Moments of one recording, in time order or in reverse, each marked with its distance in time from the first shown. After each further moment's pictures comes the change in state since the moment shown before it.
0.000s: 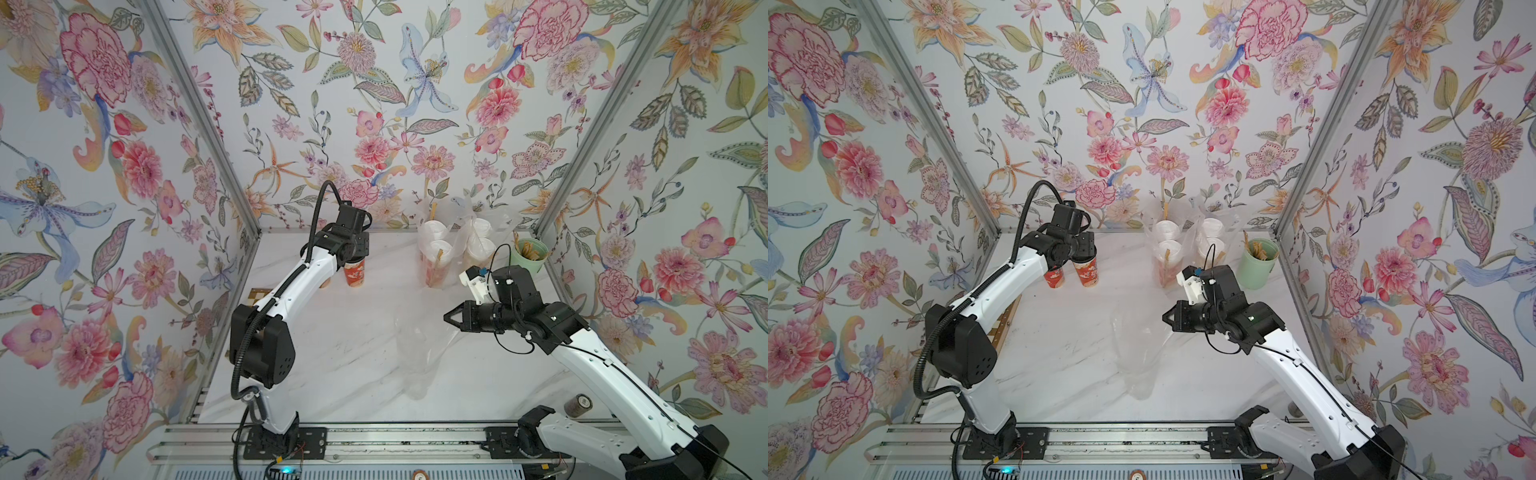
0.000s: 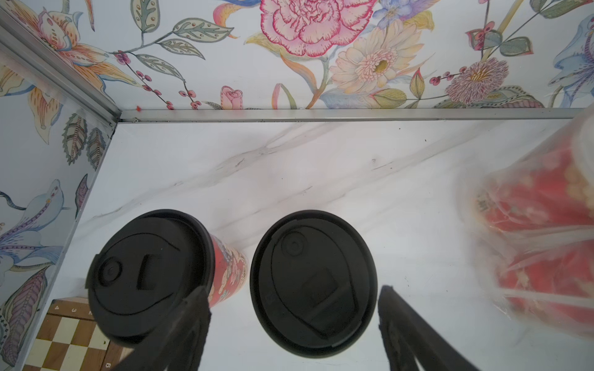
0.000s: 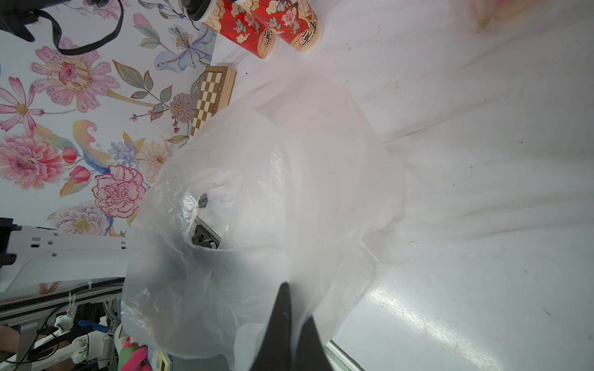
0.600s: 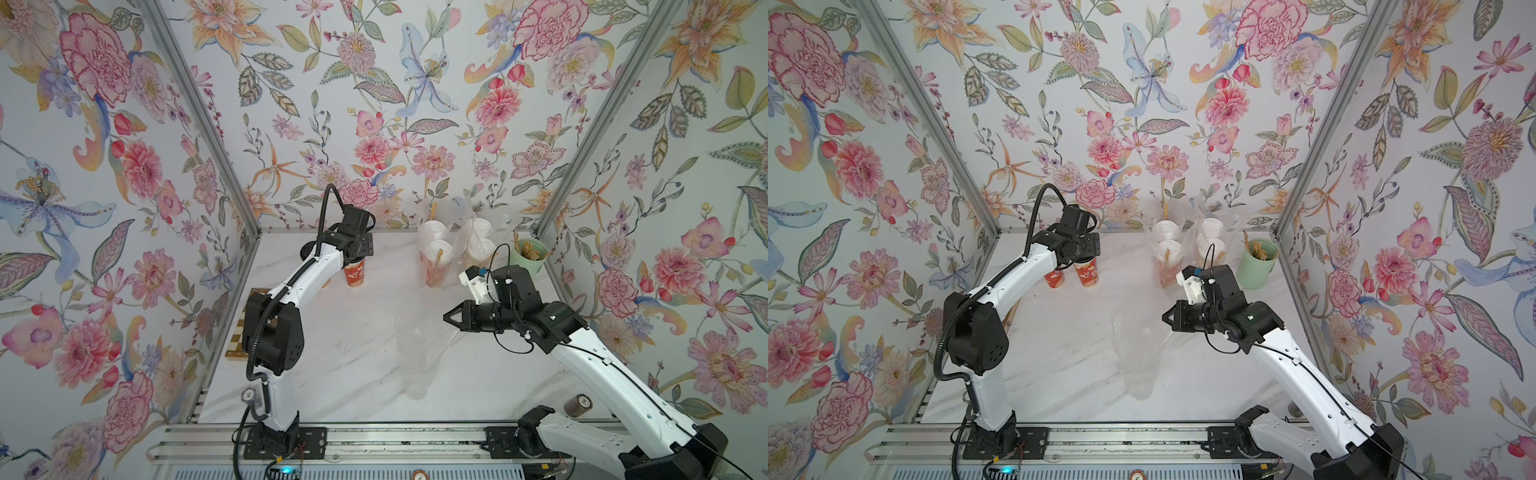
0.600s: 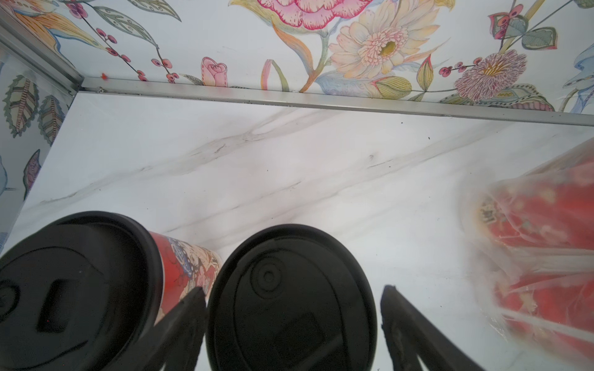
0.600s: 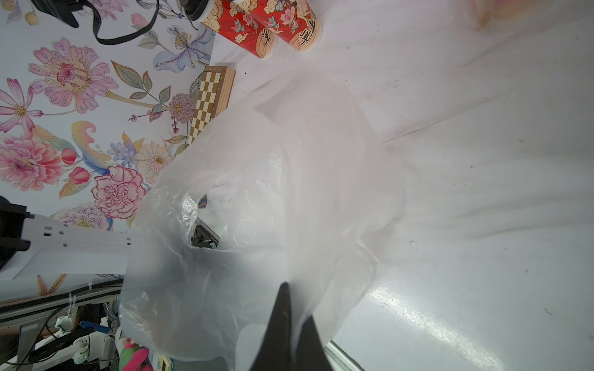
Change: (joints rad) left arm 0.014 0.097 0.040 0.014 0.045 -0.086; right arm 0.000 0.005 0.000 0.000 0.000 0.003
